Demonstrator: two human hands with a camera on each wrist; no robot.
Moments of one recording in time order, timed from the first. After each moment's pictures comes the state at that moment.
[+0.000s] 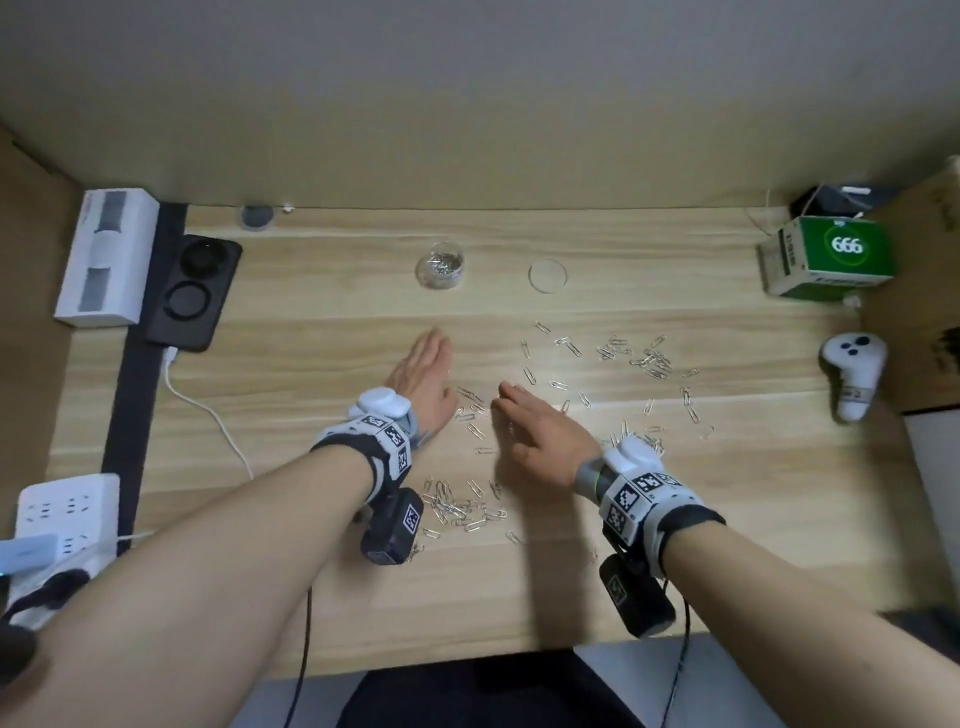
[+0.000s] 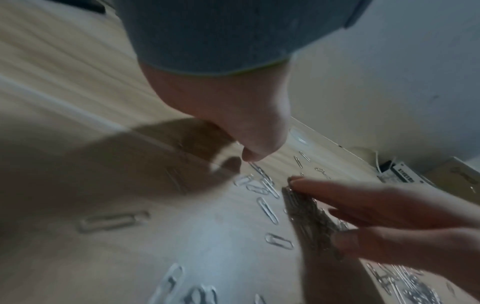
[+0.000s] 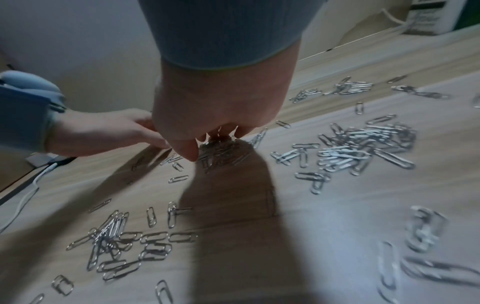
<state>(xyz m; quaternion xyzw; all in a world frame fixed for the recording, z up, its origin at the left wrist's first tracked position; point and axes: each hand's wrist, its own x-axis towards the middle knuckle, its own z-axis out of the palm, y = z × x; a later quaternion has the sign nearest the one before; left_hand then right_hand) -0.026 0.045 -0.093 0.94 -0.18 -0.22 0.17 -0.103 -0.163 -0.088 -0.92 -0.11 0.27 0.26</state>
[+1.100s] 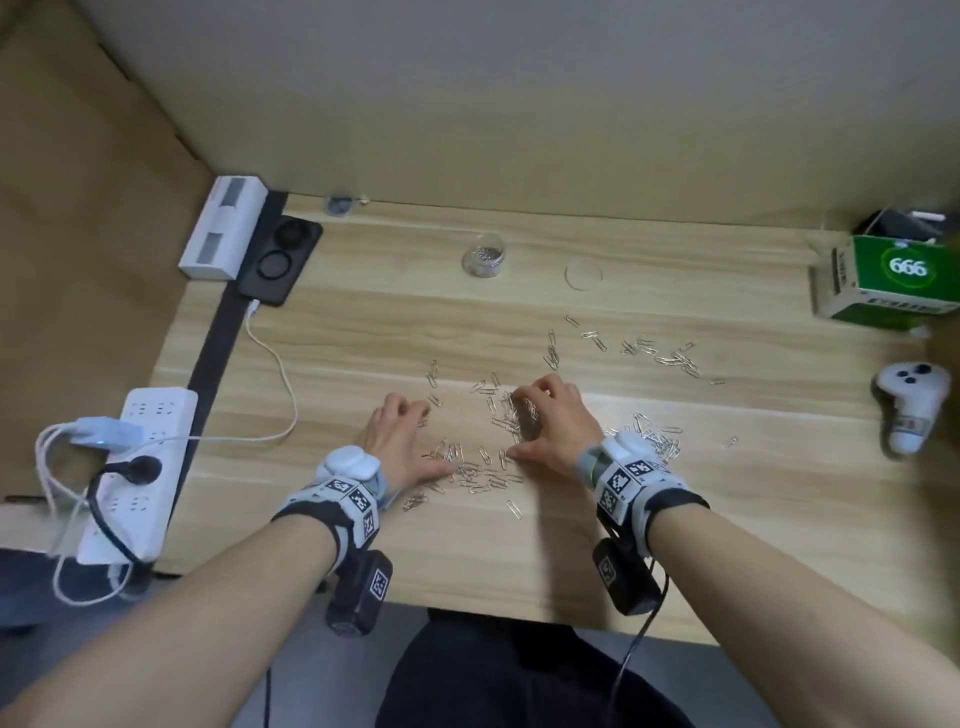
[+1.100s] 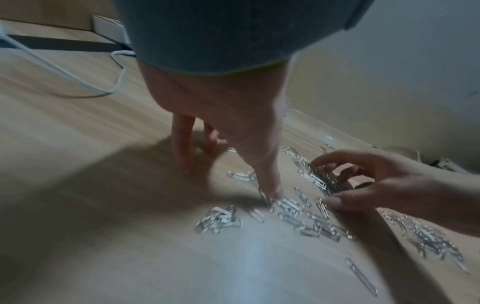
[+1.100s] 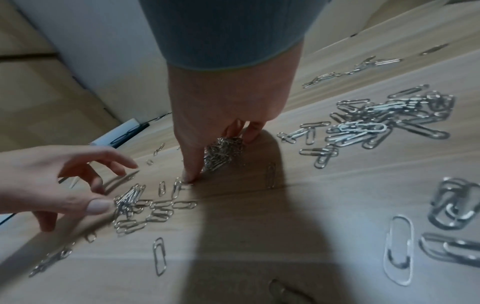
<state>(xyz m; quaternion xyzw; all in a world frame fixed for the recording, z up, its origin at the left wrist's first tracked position) -0.158 0.082 -0.066 0.97 -0.02 -0.21 0.14 -0.128 -0.169 -0.094 -0.94 -0.08 0.20 0.27</state>
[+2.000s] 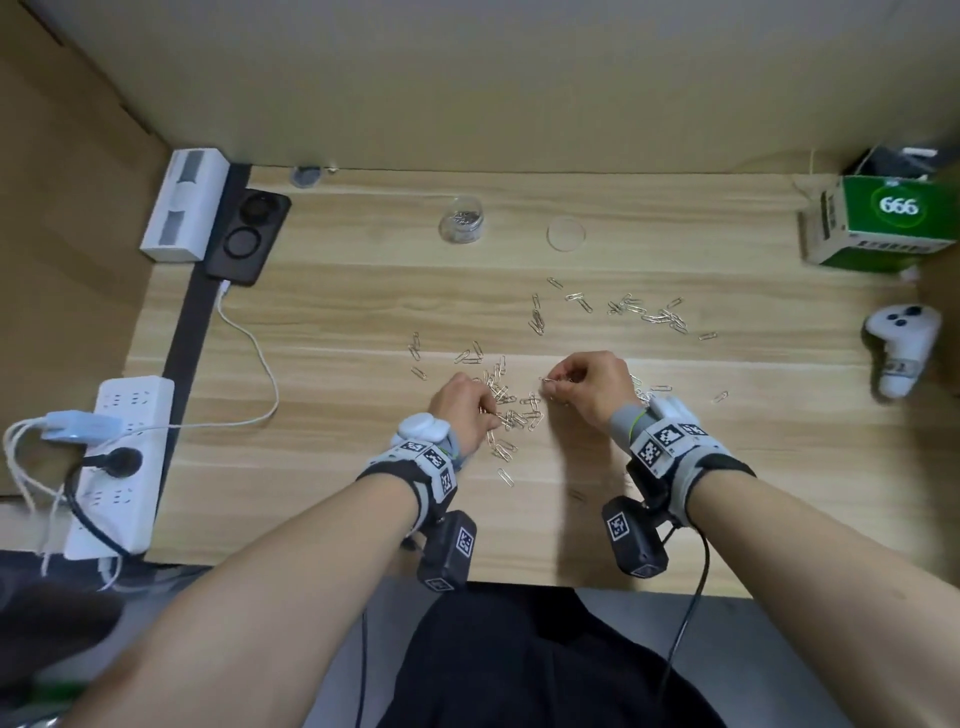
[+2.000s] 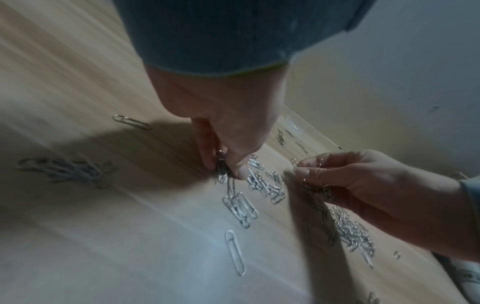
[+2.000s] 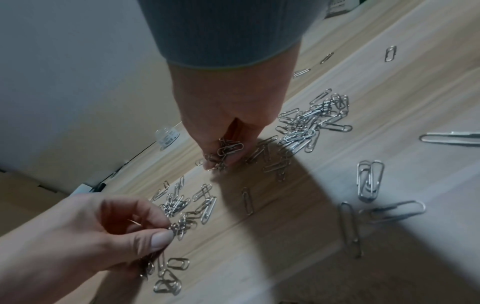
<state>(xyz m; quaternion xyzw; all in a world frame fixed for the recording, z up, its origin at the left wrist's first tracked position) -0.147 -0.009 -0.092 0.94 -0.01 -0.22 0.26 -0.126 -0.216 -0.107 -0.88 0.12 0.16 0.44</state>
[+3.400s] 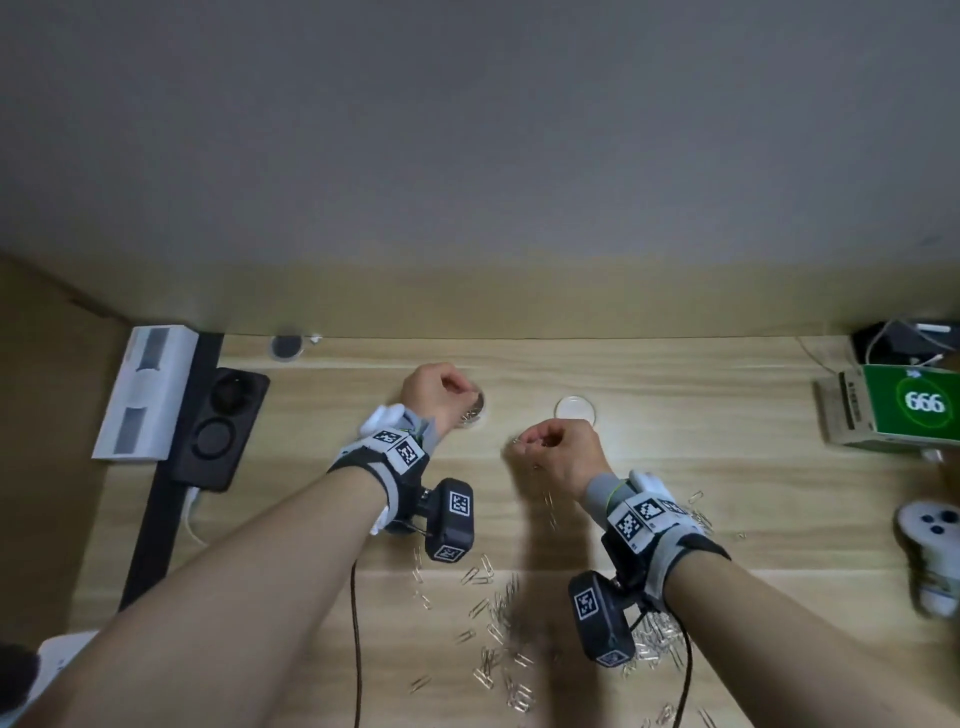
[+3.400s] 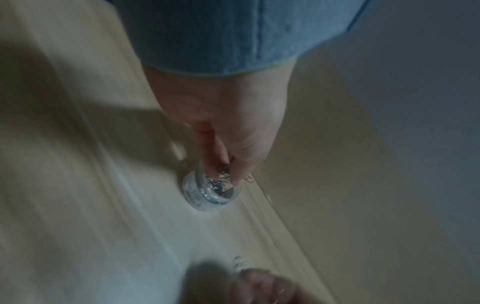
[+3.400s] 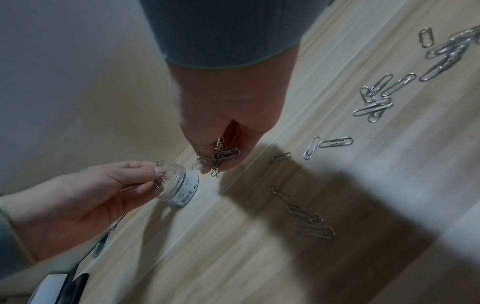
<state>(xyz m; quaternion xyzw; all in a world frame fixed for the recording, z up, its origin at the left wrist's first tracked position) 0.144 0.010 -0.053 0.88 0.10 -0.14 0.44 0.070 -0.176 -0.079 -0.78 0.21 0.19 0.55</state>
